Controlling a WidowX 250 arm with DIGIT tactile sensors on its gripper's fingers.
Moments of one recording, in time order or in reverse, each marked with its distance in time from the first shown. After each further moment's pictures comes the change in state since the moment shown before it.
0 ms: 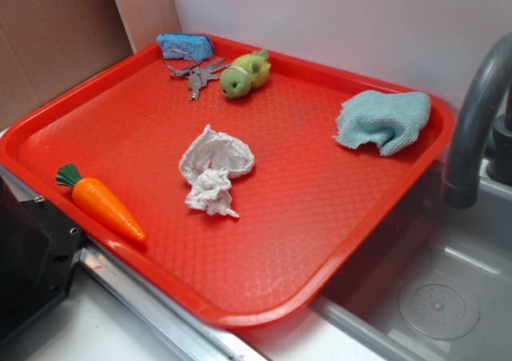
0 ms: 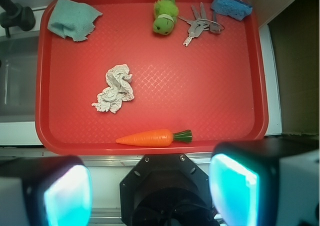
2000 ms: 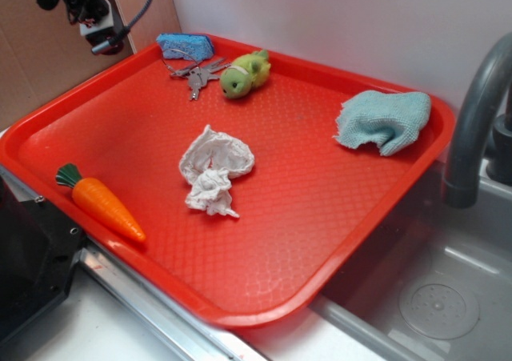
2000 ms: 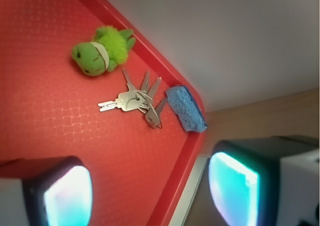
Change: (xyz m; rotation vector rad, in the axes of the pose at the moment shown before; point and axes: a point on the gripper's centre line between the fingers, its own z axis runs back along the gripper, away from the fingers) arm 0.092 0.098 -0.111 0.447 -0.252 -0.681
